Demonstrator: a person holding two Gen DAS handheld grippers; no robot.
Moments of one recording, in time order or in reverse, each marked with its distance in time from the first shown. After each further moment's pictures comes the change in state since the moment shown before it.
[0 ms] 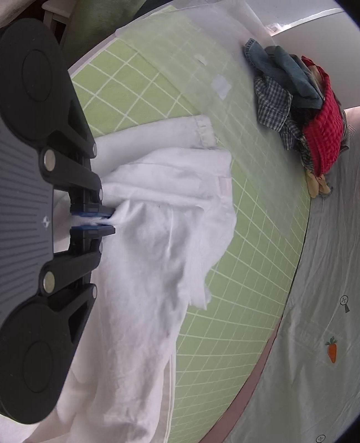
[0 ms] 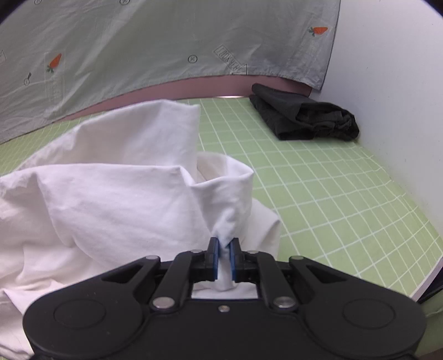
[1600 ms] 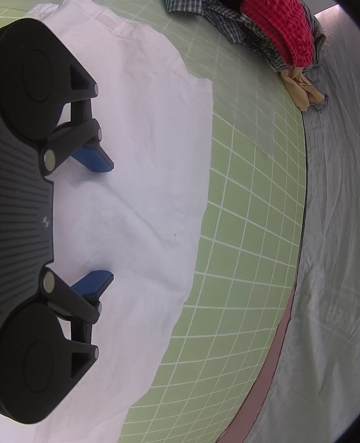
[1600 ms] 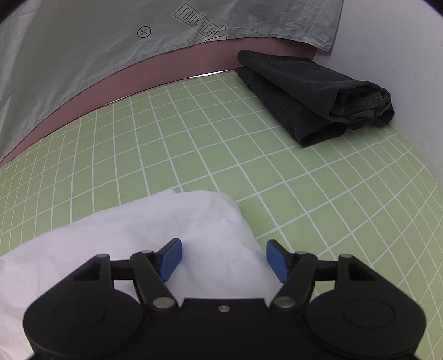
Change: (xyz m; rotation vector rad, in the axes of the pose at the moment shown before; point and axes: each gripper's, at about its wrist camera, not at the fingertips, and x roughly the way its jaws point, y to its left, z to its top) left arm 0.158 -0.097 0.162 0.155 0.097 -0.054; right arm 0.166 0.000 0.133 0.196 0.186 -0.032
